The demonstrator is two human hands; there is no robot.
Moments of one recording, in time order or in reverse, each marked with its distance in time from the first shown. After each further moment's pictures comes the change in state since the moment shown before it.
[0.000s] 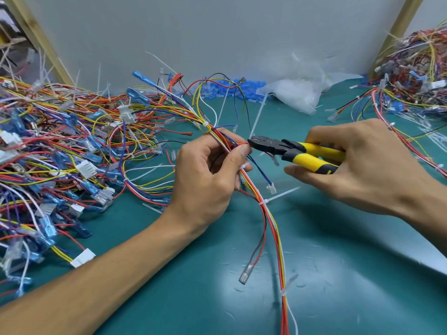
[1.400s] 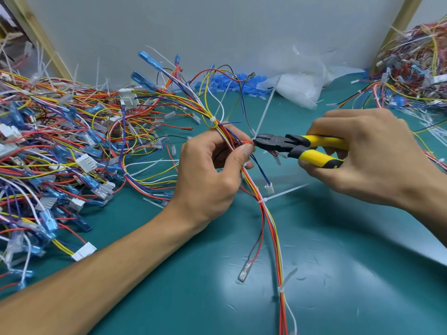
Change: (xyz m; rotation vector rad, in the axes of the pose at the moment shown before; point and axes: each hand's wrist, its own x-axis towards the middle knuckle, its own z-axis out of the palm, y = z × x) left_hand -0.001 0.000 0.000 0.031 -0.061 0.045; right_hand 0.002 0.009 0.000 -0.075 0.042 -0.107
